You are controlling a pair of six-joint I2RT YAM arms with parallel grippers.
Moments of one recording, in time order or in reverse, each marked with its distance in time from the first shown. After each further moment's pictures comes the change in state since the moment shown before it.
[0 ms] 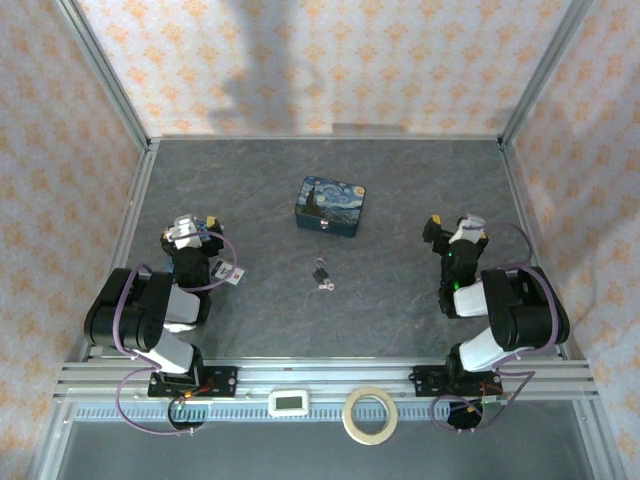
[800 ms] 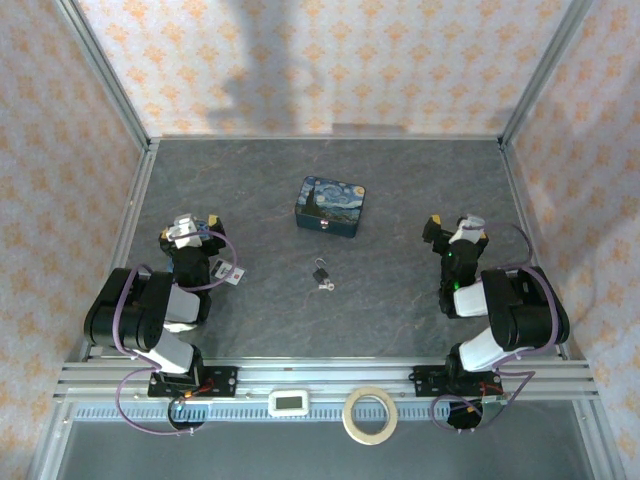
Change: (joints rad) left arm 0.000 0.000 0.005 -0.001 0.000 -0.003; right arm 0.000 0.000 0.000 0.000 0.000 0.000
